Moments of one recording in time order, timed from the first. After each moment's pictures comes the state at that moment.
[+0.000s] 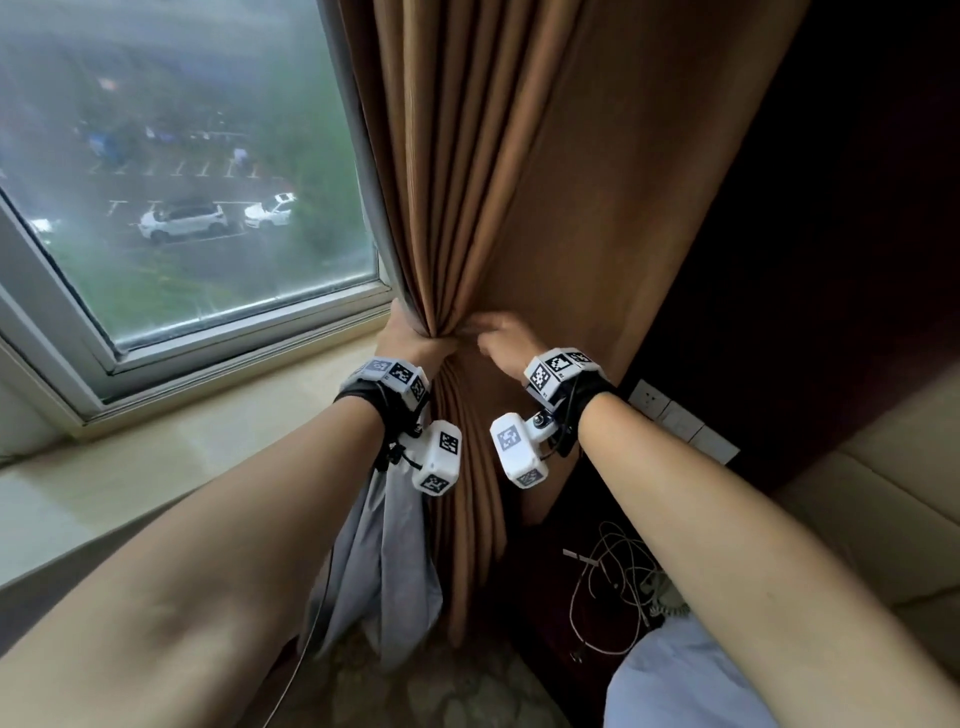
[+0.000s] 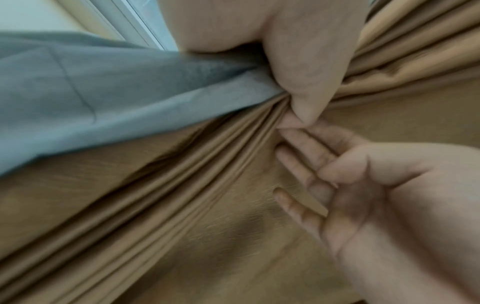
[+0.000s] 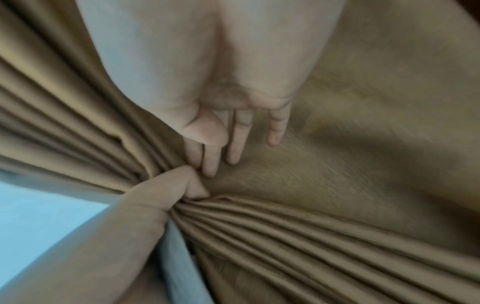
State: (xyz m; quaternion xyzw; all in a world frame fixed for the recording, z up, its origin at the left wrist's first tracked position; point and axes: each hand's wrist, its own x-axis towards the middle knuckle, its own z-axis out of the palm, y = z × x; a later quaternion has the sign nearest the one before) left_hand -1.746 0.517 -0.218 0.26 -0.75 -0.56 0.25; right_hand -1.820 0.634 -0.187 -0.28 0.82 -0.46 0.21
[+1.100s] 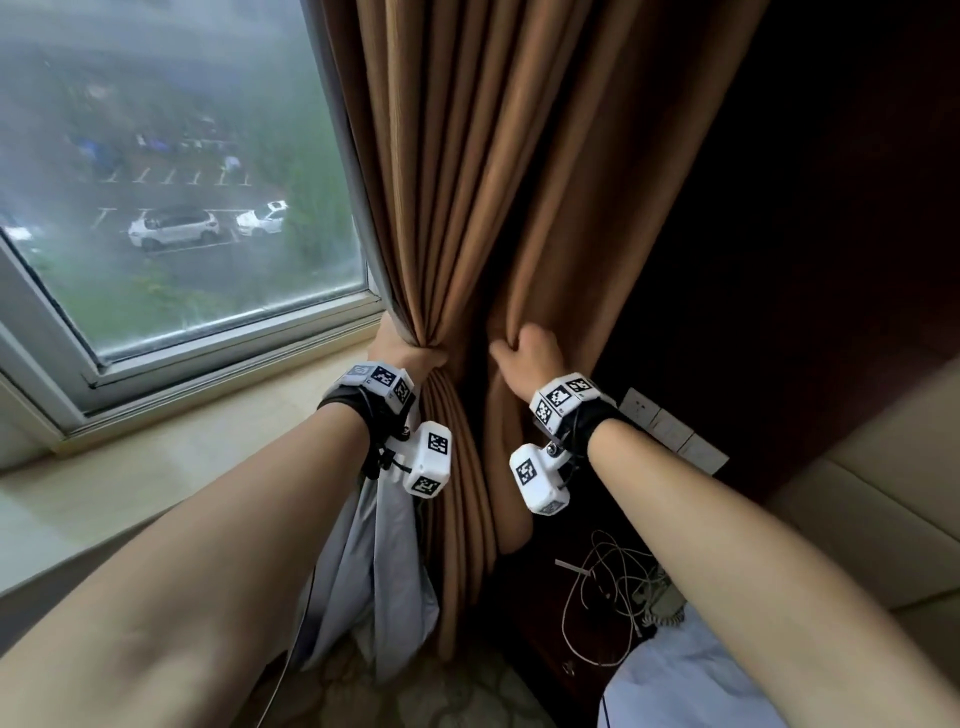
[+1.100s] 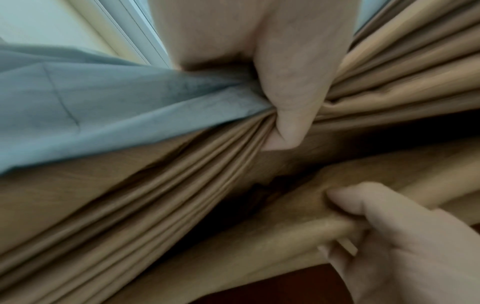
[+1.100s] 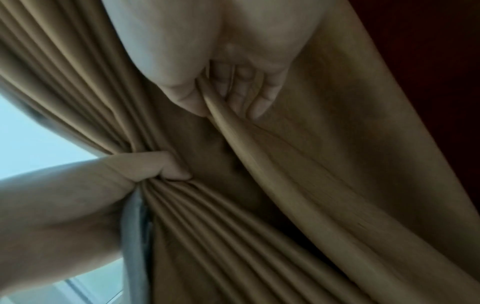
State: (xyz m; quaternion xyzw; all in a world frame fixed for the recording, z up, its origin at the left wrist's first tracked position) left_hand -1.763 0.506 -0.227 0.30 -0.75 -0.55 0.20; right_hand -1.825 0.666 -0.186 -0.21 0.91 -0.36 0.01
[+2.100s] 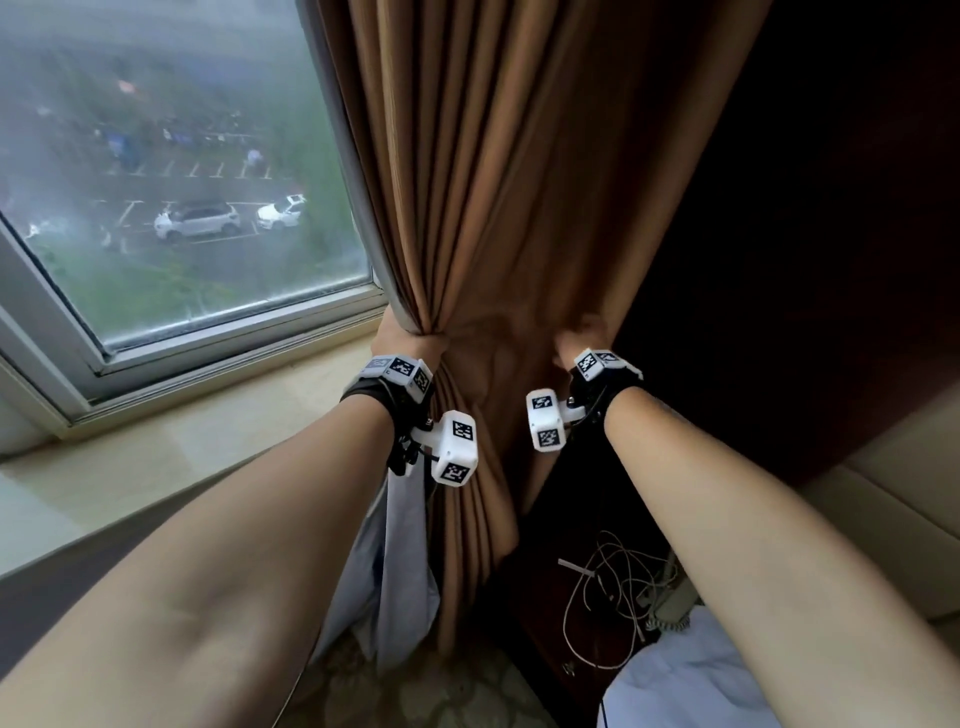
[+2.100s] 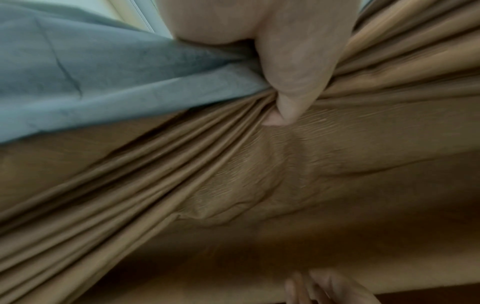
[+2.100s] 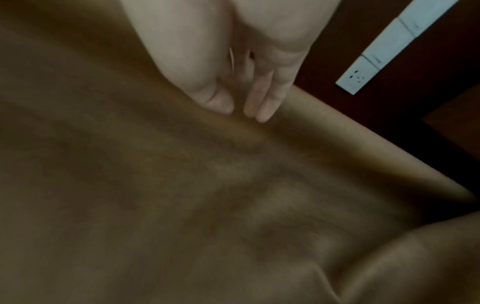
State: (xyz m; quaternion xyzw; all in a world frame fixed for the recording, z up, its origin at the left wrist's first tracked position) left_hand -1.777 0.525 -0.226 0.39 -0.72 -0.52 0.24; right_hand -1.996 0.691 -0.289 -0.01 0.85 -0.52 0.10
